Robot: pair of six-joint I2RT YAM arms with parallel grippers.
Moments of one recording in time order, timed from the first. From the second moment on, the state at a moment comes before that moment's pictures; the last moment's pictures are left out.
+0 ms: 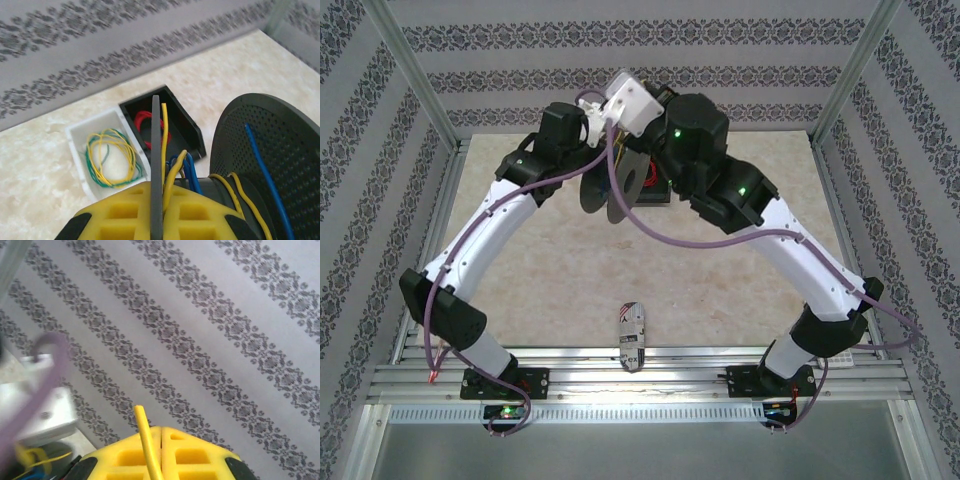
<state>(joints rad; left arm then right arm) -0.46 1.59 1.74 -0.69 0.03 0.02 0.88 1.61 2.09 -0.47 0.53 -0.71</state>
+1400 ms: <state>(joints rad) -0.24 1.45 1.42 0.34 0.78 -0.64 0.41 1.21 1.04 0.13 0.14 0.12</state>
